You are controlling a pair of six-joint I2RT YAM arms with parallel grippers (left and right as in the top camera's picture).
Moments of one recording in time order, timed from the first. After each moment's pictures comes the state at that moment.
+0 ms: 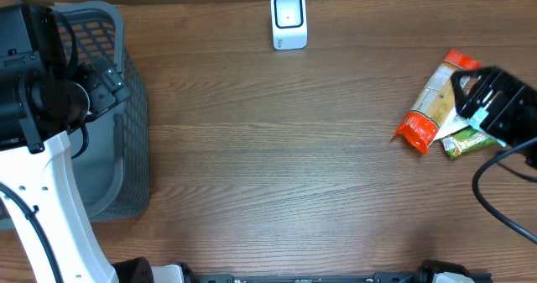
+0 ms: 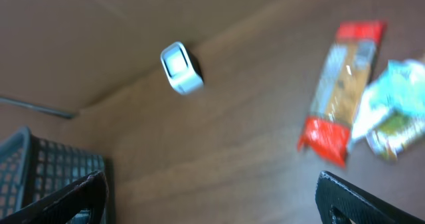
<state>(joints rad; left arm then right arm) 0.20 1.54 2.17 -1.69 -0.17 -0.44 -0.16 1.15 1.81 -1.37 -0.34 0.42</state>
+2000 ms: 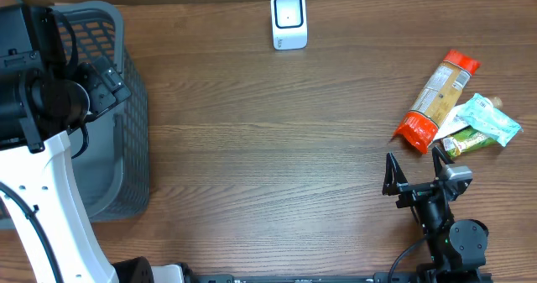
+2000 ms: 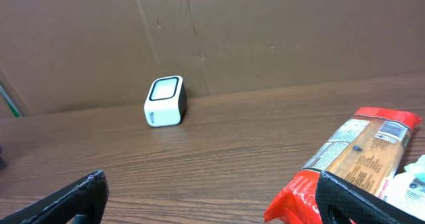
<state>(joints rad) 0.20 1.54 2.17 -1.69 -0.17 -0.44 0.11 0.01 0.02 -0.03 -0.08 0.20</state>
